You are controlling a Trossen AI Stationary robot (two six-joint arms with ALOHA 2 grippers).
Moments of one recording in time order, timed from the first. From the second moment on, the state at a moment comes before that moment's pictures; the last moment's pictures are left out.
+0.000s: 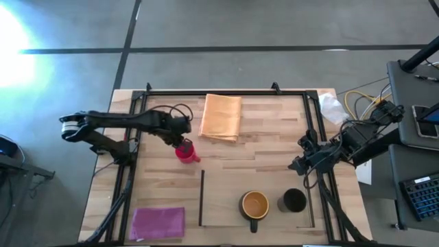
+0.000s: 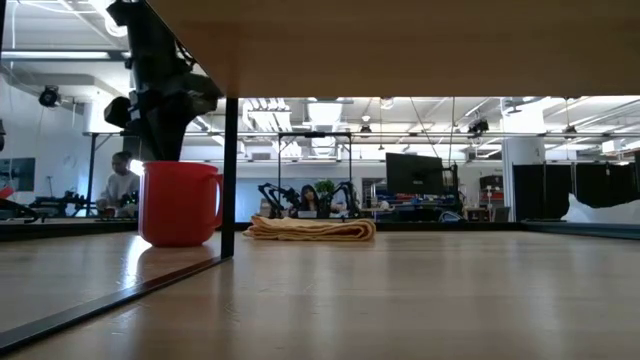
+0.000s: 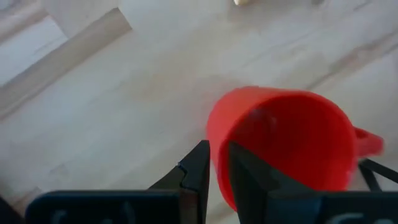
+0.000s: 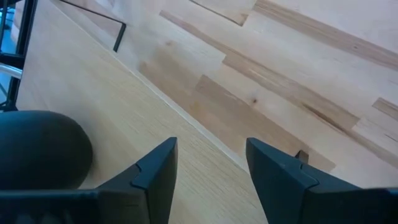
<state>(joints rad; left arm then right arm) 0.18 1.32 0.97 -0.98 -0.06 -0.83 0.59 0.86 0.93 -1.07 0.26 1.58</state>
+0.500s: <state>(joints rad) 0.17 1.33 0.96 -0.94 -0.05 -0.83 0.59 0.87 0.93 -1.08 0.26 1.59</state>
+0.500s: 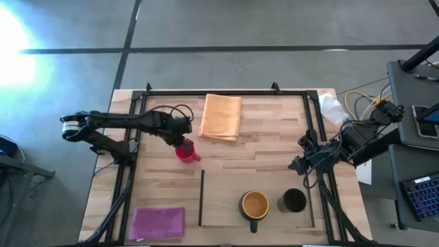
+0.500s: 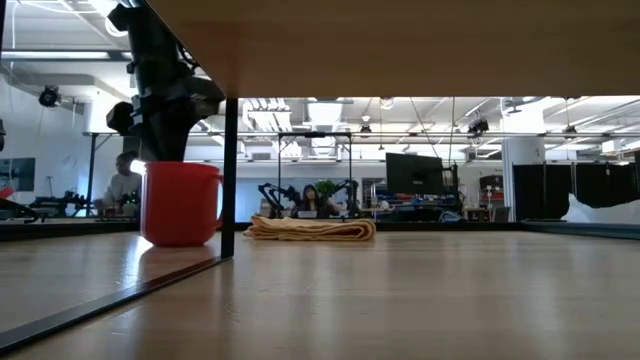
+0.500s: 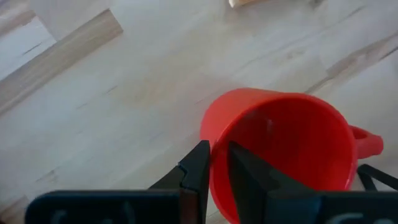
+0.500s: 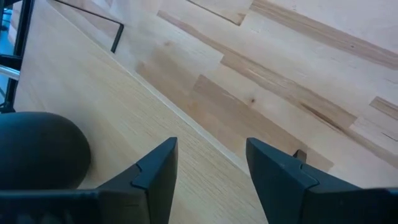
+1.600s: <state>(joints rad) 0.17 1.34 1.02 -0.93 -0.02 -0.78 0.59 0.87 0.93 -1.12 0.26 1.57</state>
